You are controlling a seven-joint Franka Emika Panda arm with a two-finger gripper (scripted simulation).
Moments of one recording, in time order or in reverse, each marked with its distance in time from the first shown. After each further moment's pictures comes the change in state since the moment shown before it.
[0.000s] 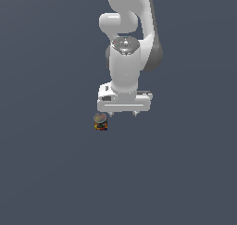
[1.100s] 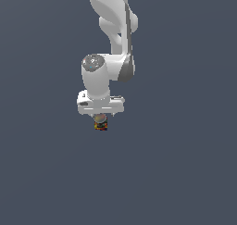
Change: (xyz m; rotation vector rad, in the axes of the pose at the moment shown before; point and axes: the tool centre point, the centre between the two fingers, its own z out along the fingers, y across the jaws) arm -0.043 0.097 0.062 -0.006 -0.036 -0.060
